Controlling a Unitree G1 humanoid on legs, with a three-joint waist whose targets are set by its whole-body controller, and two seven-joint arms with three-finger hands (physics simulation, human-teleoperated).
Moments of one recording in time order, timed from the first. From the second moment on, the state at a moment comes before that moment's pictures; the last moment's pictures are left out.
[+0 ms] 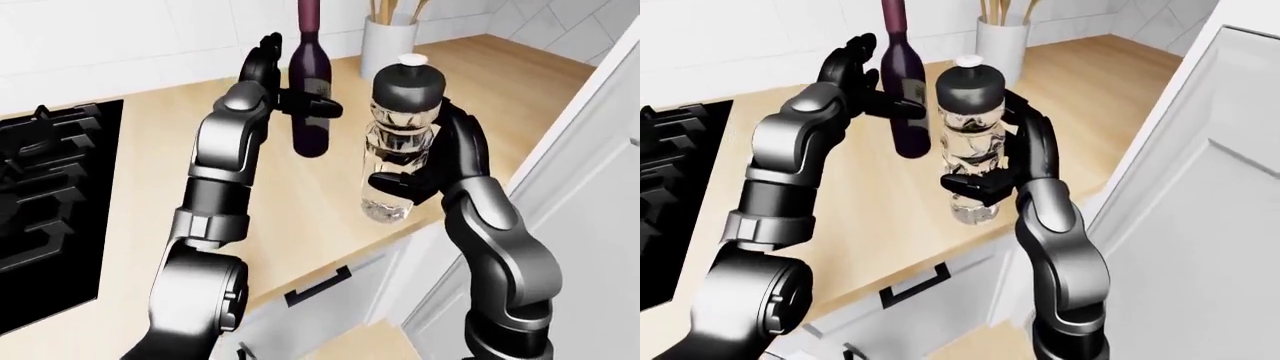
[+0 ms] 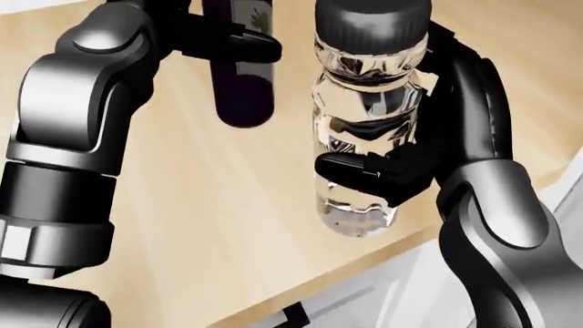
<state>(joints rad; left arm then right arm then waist) -1.18 0.14 0.07 0.48 -0.01 0.69 -0.03 -0.53 -0.09 -0.08 -0.51 0.18 0.86 -0.15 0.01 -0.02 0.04</state>
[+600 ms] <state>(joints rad) -1.21 0.15 0.07 0.55 -0.02 0.59 0.02 -0.51 -0.09 -0.07 -0.49 0.17 0.84 -0.15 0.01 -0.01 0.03</state>
